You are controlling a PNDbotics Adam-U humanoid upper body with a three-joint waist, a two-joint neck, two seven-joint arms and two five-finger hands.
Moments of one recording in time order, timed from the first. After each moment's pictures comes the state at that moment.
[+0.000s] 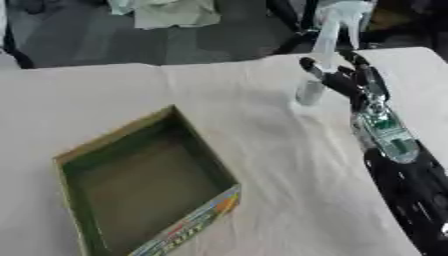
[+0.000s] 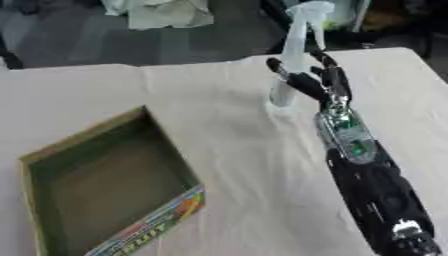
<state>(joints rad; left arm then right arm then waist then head) -0.13 0.41 0.14 -1.67 0.37 0.02 0.40 -0.64 -0.41 -0.04 -1.31 -0.23 0.22 -0.35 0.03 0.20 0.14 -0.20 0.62</state>
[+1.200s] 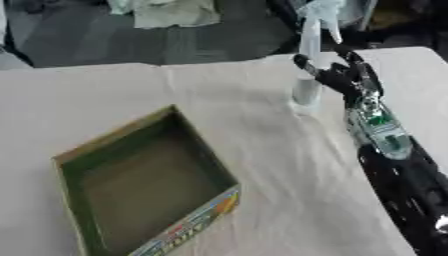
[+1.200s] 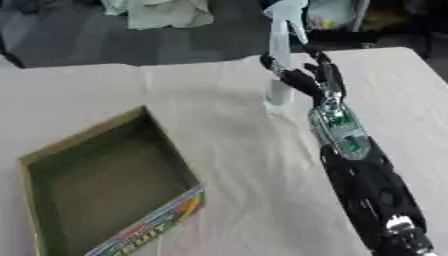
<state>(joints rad) -0.13 0.41 0.14 -1.67 0.38 0.02 0.40 -0.66 -0.39 -0.04 -1.31 -0.22 0.24 -0.36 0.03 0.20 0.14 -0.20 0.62</state>
